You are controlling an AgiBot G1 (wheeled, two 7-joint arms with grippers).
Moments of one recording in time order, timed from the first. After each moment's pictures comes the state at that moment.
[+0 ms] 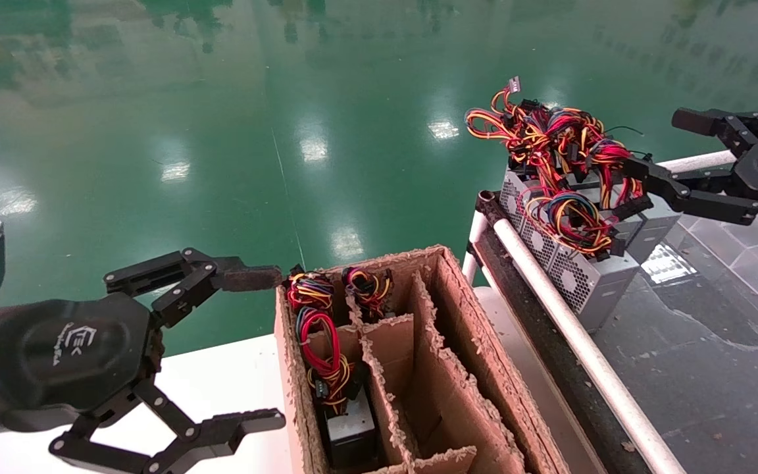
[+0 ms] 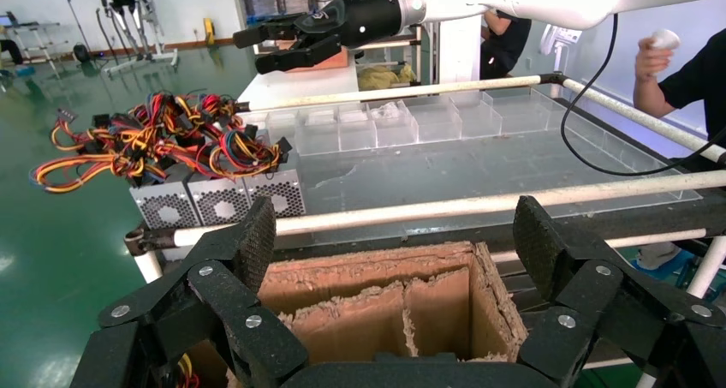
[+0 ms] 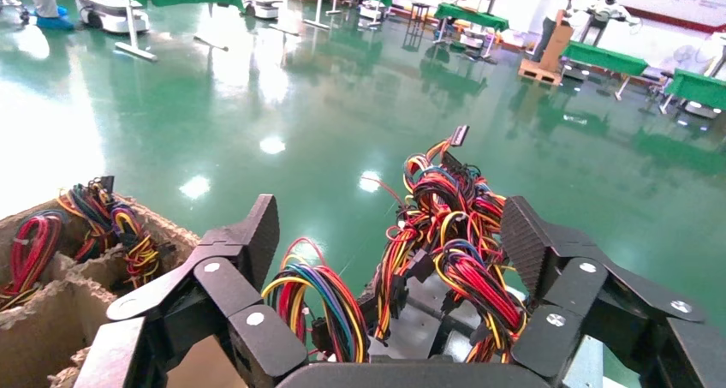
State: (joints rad) left arm -1.09 0.59 0.34 -1.27 0.69 1.47 -0.15; right arm 1.48 -0.68 -0.24 0.44 -1.09 -1.44 -0.18
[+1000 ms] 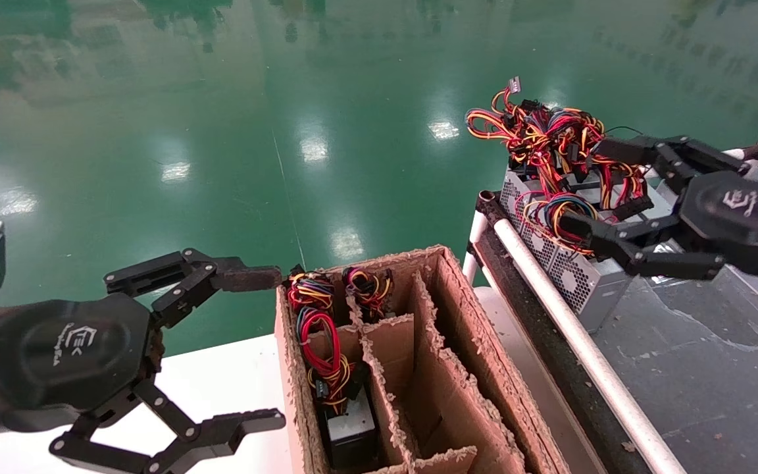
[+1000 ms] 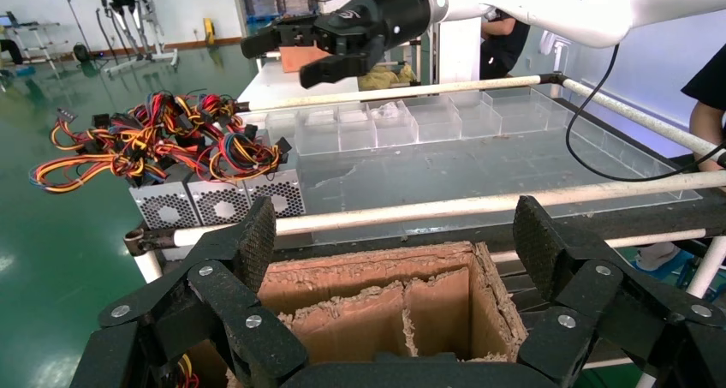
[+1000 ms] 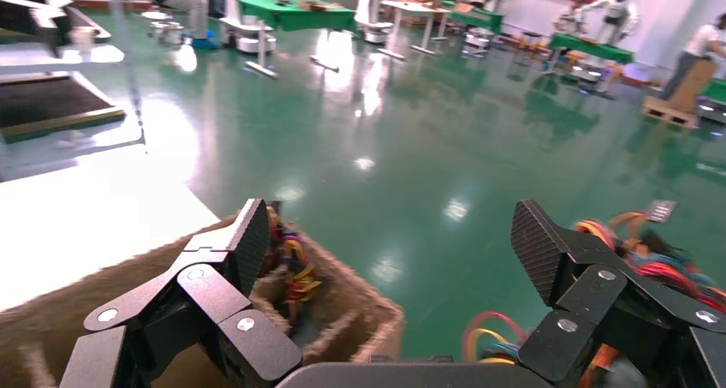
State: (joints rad) left arm -1.09 0.59 0.34 -1.27 0.69 1.47 -0.15; right arm 1.29 -0.65 -0.25 0.82 -0.91 -1.46 0.00
